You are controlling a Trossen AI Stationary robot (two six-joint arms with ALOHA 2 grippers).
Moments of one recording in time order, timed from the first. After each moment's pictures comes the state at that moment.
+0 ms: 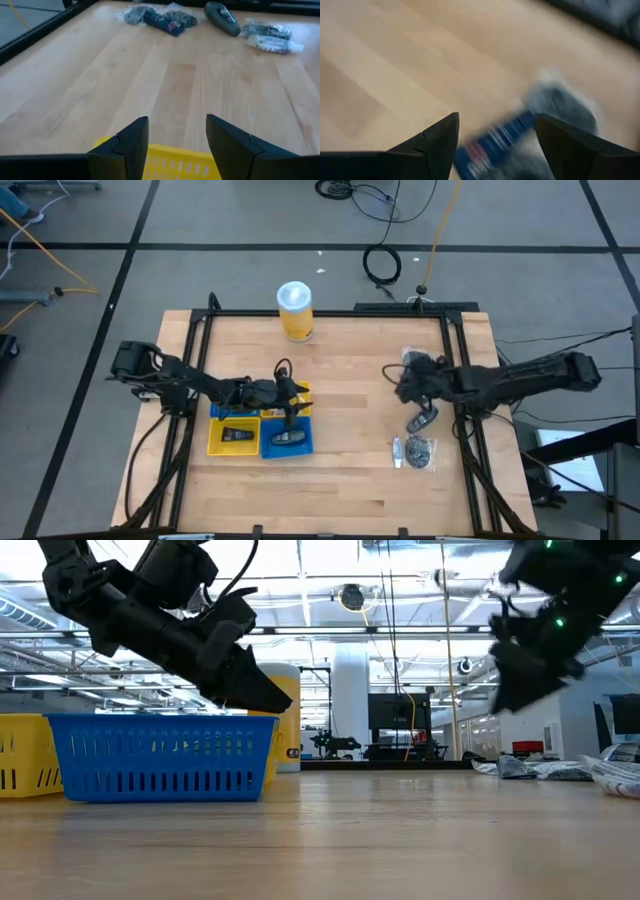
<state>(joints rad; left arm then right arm) -0.06 1.57 0.54 0.61 -0.24 -0.13 0.02 0.94 0.52 -0.71 0.62 0.82</state>
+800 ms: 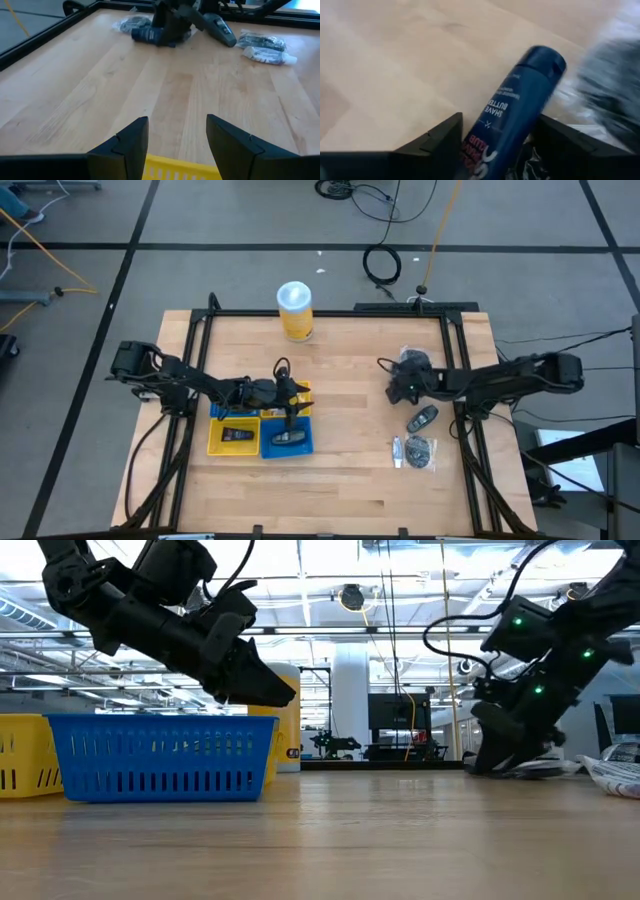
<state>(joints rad) -0.06 1.57 0.54 0.64 -0.23 -0.13 -0.19 1.21 0.27 -0.01 0.36 0.65</state>
